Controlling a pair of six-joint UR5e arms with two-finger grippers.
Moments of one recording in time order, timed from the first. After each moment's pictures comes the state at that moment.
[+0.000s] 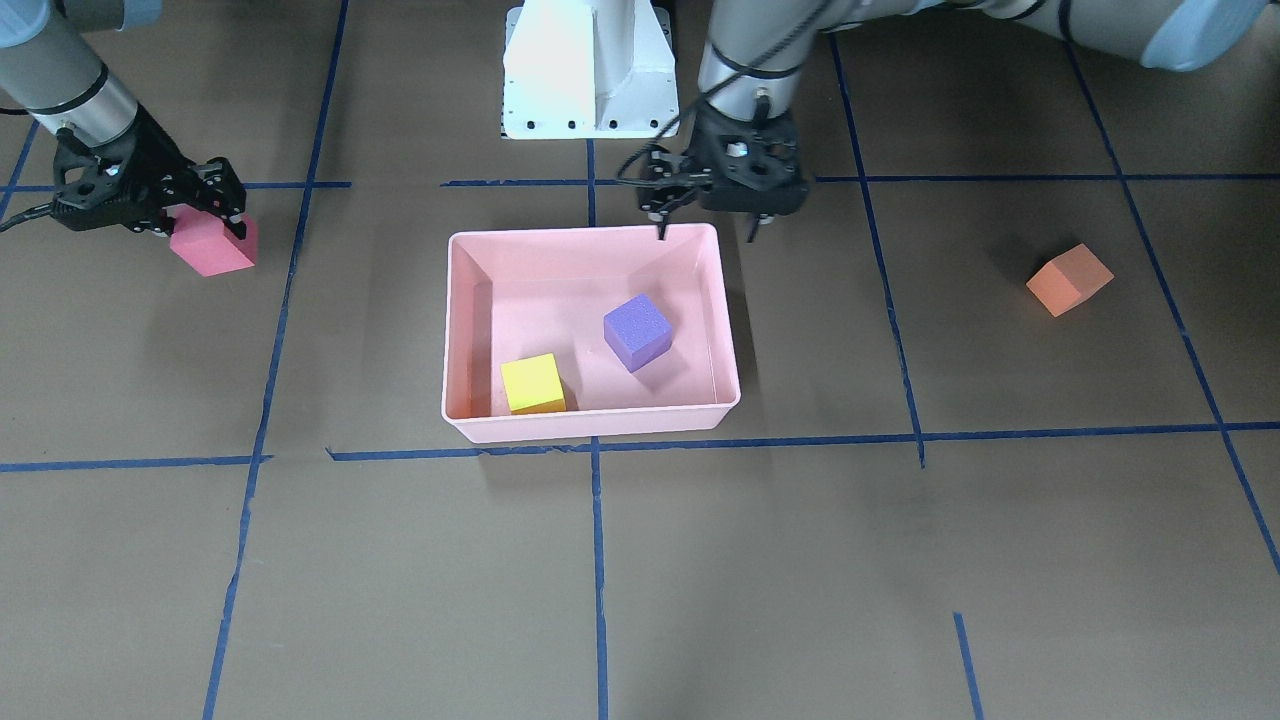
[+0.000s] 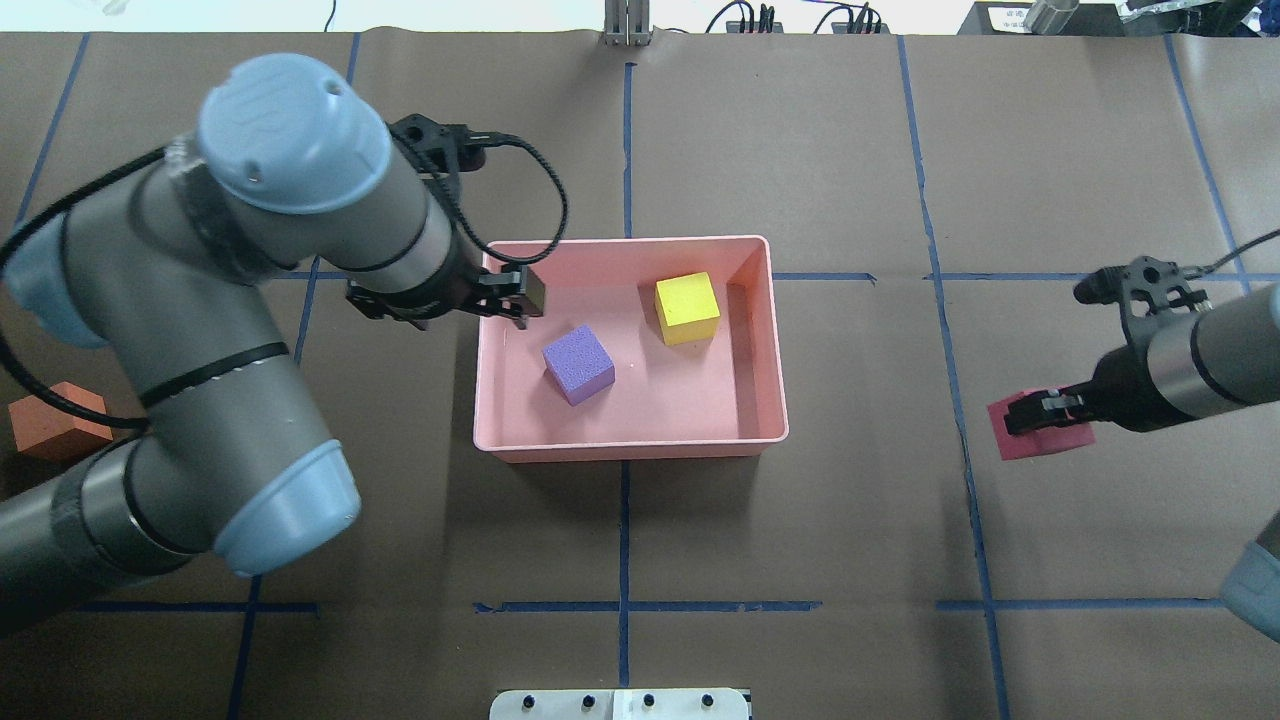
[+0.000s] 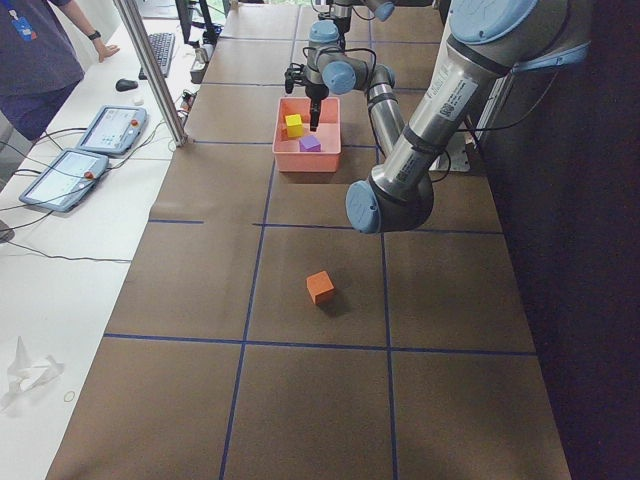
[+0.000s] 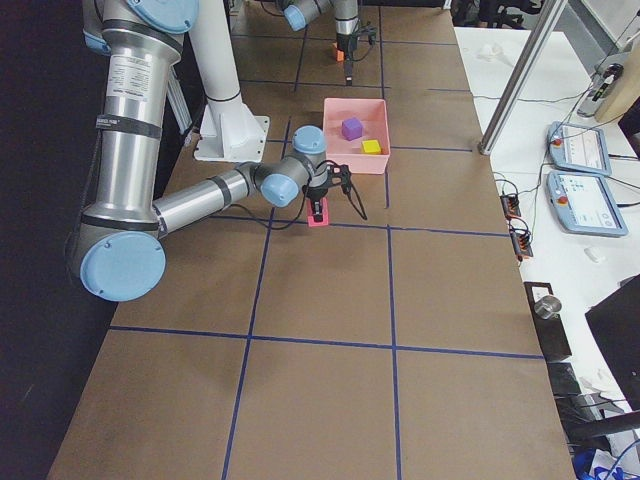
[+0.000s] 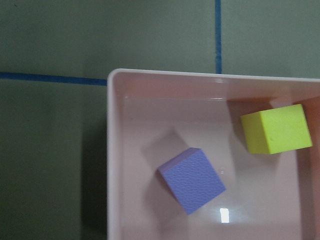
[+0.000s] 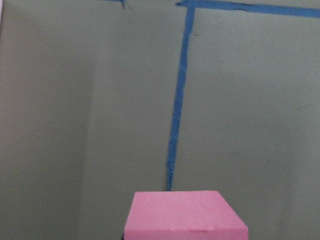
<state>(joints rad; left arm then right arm) -0.67 -2.19 -1.97 -1.37 -1.96 -1.07 0.76 -1.64 2.11 -1.30 2.07 0.93</state>
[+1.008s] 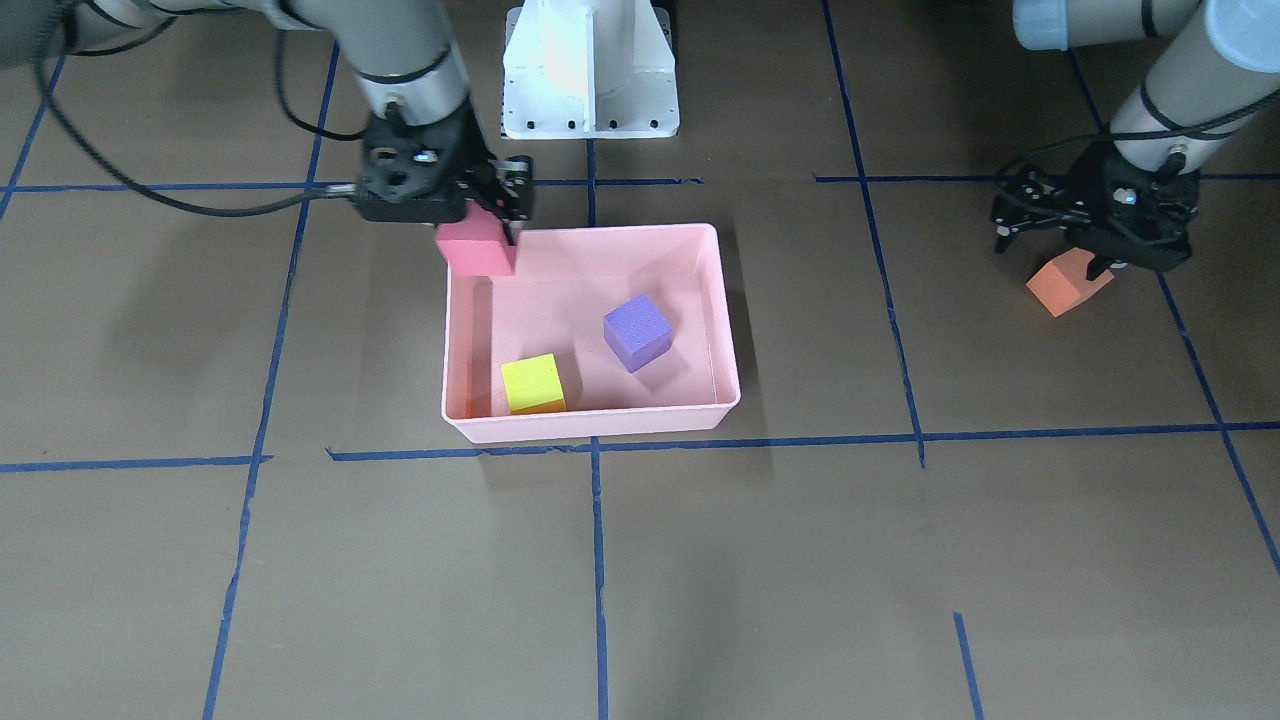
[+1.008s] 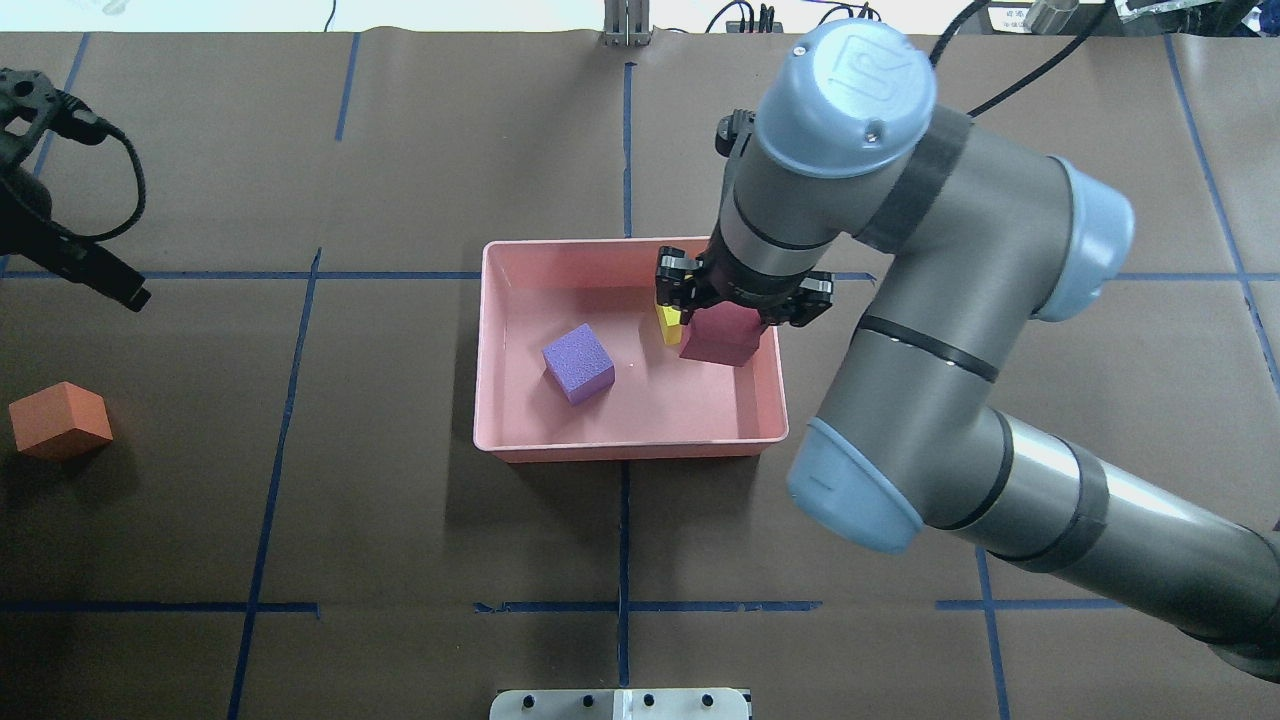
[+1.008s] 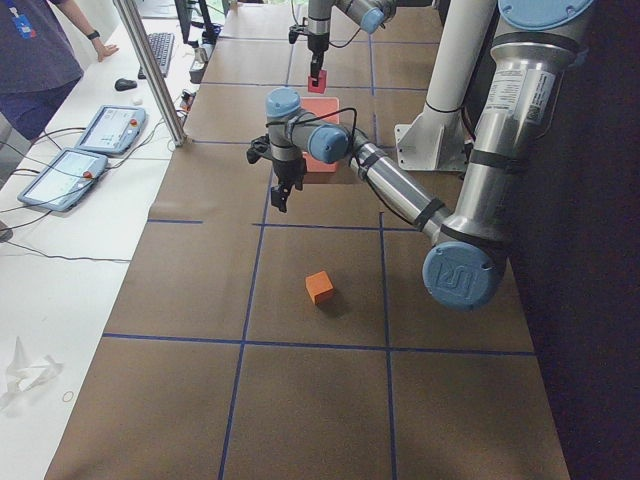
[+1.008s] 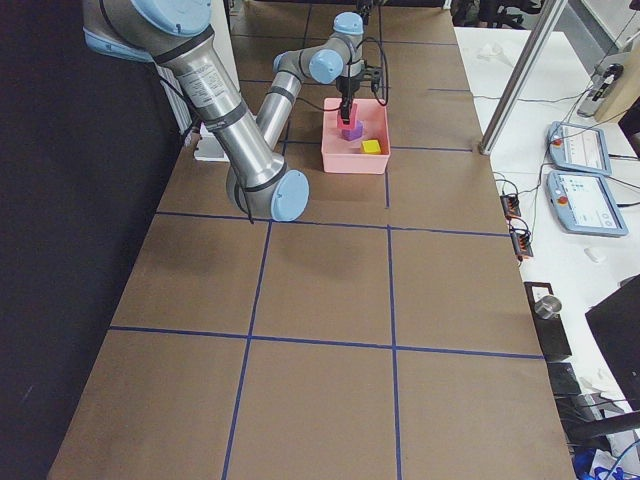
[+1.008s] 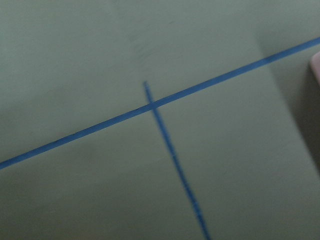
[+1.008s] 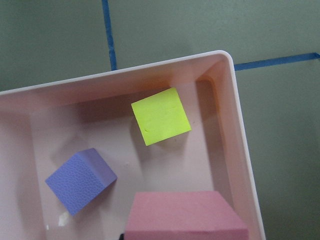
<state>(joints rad) -1.07 -1.71 -2.02 -1.44 -2.21 -0.25 0.62 -0.82 1.88 -1.86 1.95 1.29</state>
